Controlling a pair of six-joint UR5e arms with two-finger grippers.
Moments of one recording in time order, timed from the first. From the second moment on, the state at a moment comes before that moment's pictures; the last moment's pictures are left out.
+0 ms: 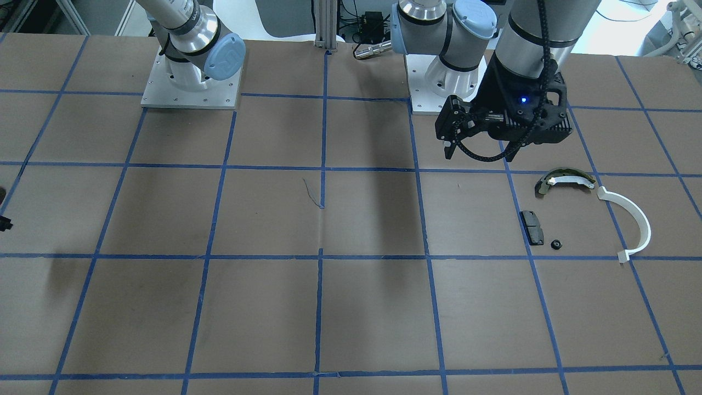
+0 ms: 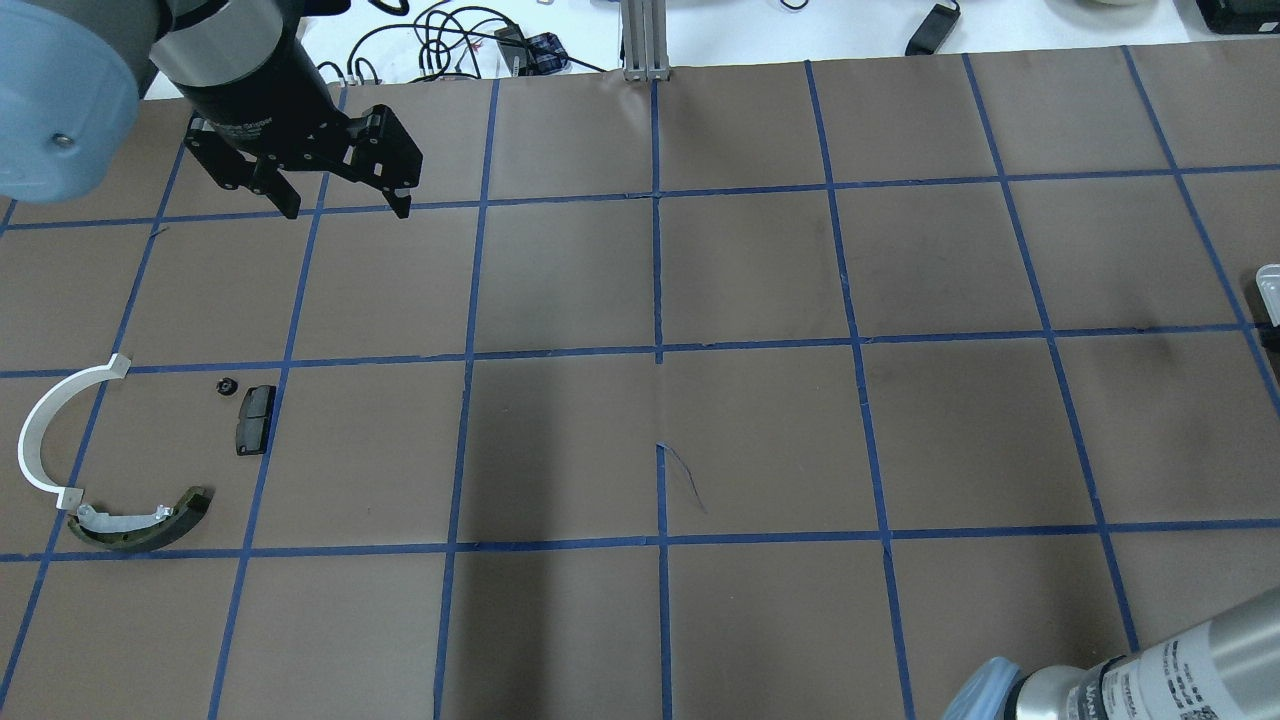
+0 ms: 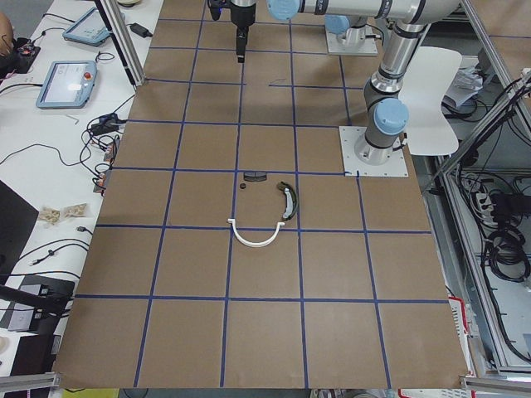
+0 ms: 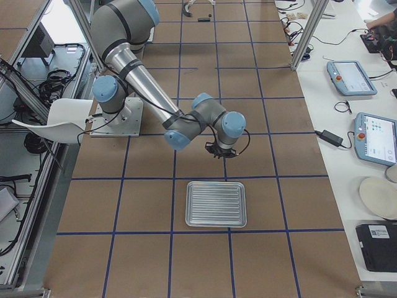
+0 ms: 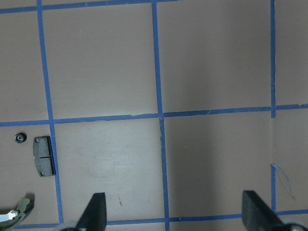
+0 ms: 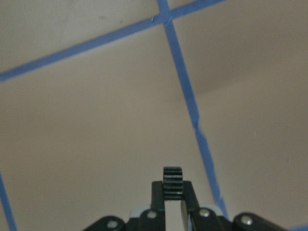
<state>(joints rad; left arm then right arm) -1.58 -1.61 -1.51 -1.53 1.58 0.03 0.91 -1.17 1.66 -1.91 -1.51 -1.93</state>
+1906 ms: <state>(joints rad) -1.58 -1.62 -1.51 -1.53 1.57 0.03 1.98 -1.17 1.85 -2.32 -1.44 -0.37</state>
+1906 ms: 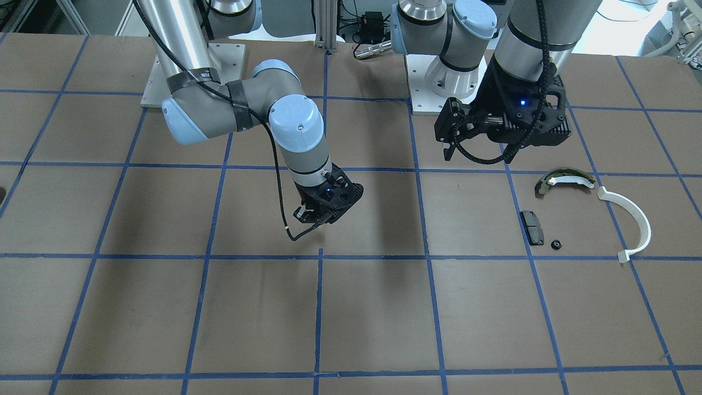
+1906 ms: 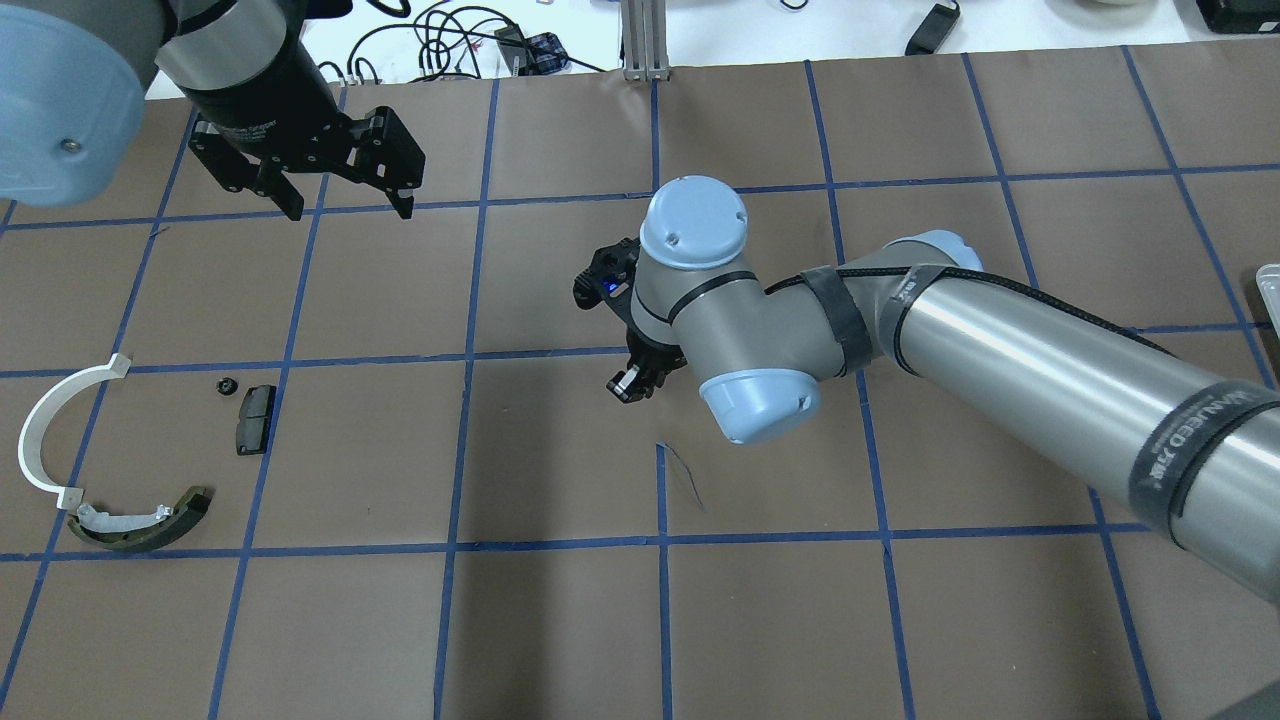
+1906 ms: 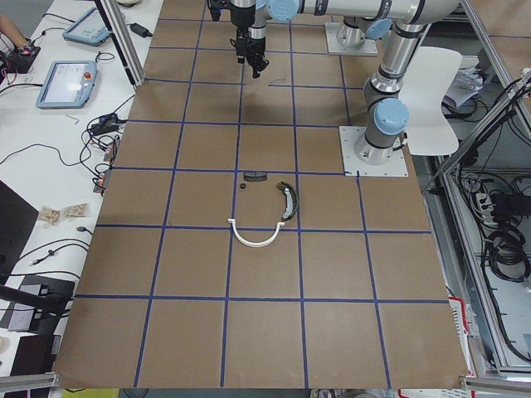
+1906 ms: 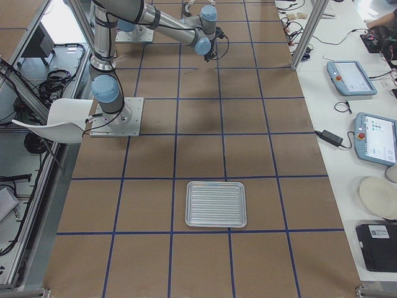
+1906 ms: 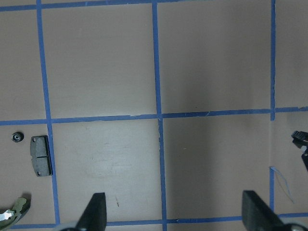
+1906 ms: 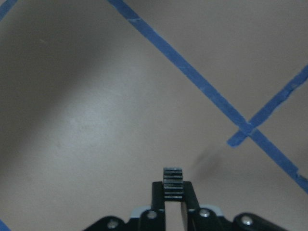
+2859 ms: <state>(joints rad) -1.58 -1.73 -1.73 -1.31 1.58 0.01 1.91 -1.18 1.84 -2.39 -1.49 -0.33</state>
